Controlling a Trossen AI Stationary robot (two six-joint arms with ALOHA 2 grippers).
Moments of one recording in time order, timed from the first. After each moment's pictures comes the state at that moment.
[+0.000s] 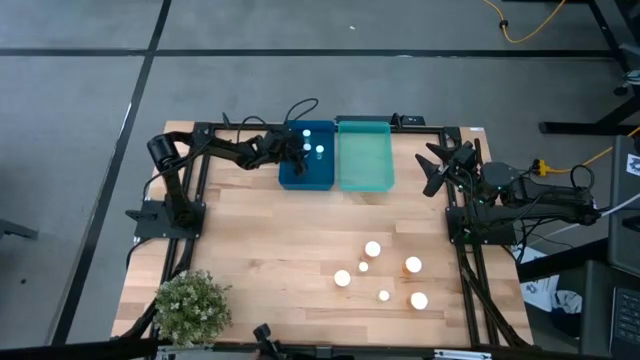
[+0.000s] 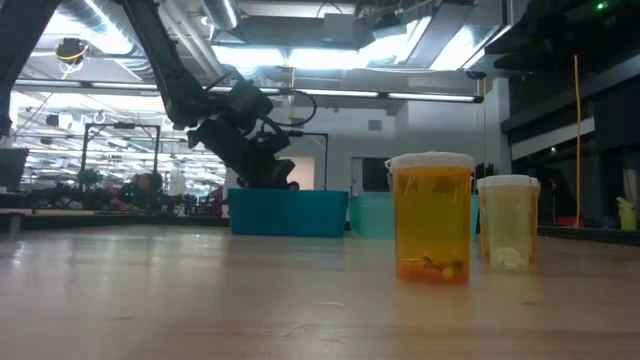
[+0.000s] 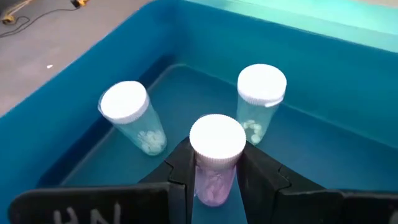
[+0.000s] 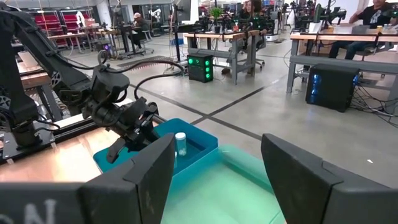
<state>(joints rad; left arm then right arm) 0.58 1.81 0.80 0.43 -0.04 0.06 -0.02 0.35 0.48 -0.21 0.71 0.15</state>
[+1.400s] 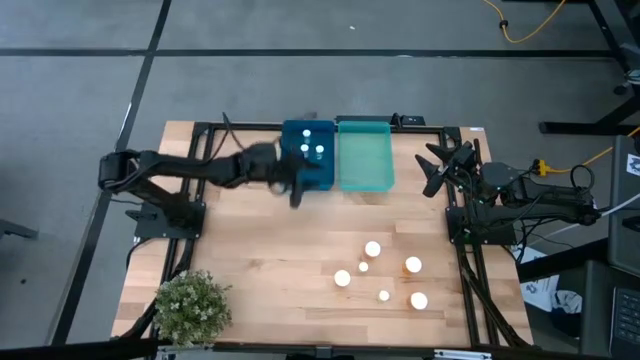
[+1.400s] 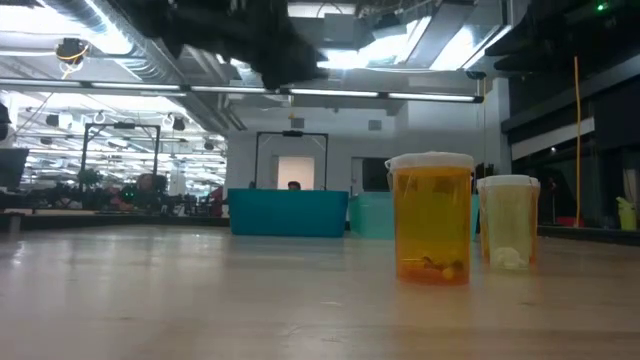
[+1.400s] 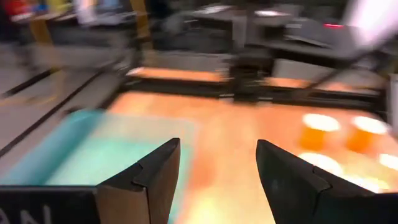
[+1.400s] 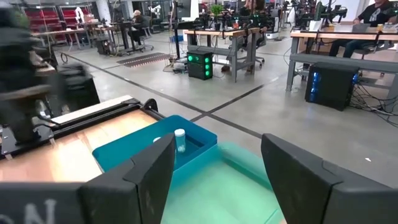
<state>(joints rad) 0.19 1.38 0.80 0.36 0.10 -0.01 -0.02 0.35 0.48 -0.22 0.70 0.15</state>
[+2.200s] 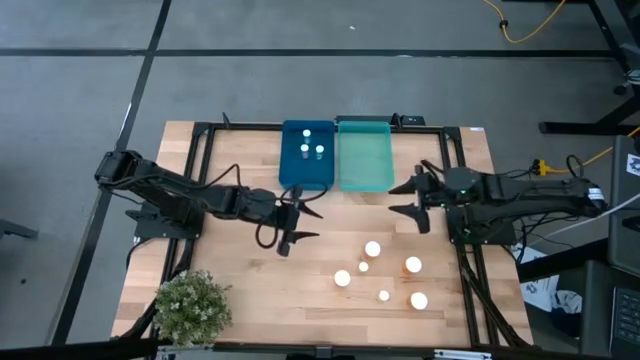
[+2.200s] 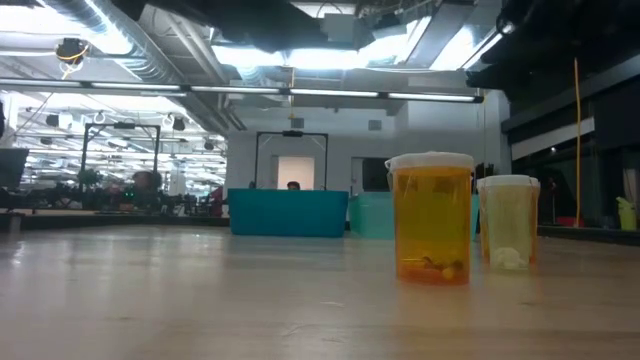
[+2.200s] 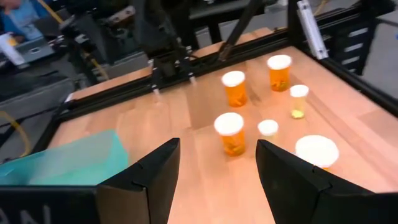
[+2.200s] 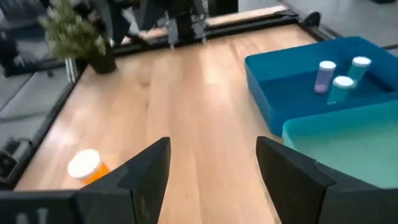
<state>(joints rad) -0.16 1.37 0.80 0.25 -0.10 0.24 -0.02 0.63 0.48 -0.21 -0.01 0.17</state>
